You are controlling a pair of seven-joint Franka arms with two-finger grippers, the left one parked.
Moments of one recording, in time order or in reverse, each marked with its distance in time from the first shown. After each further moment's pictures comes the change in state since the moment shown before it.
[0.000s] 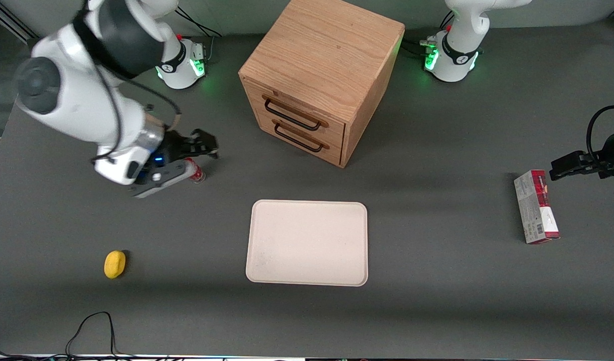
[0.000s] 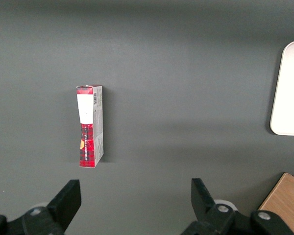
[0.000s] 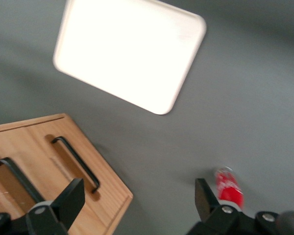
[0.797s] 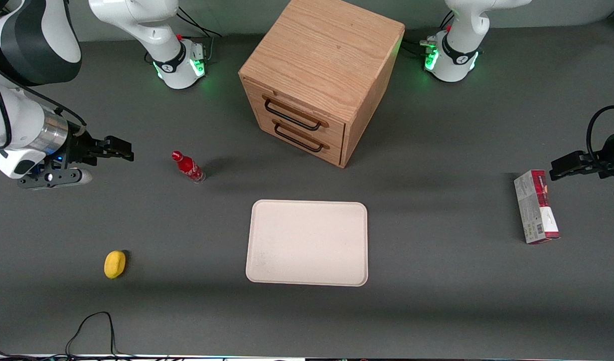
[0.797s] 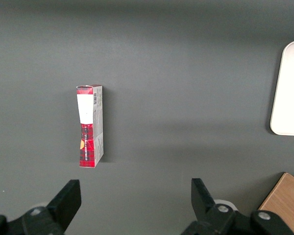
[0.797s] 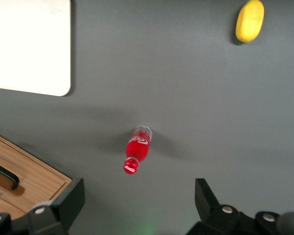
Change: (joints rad) arm -0.314 -0.171 -0.021 -0.199 -0.126 -0.075 -0.002
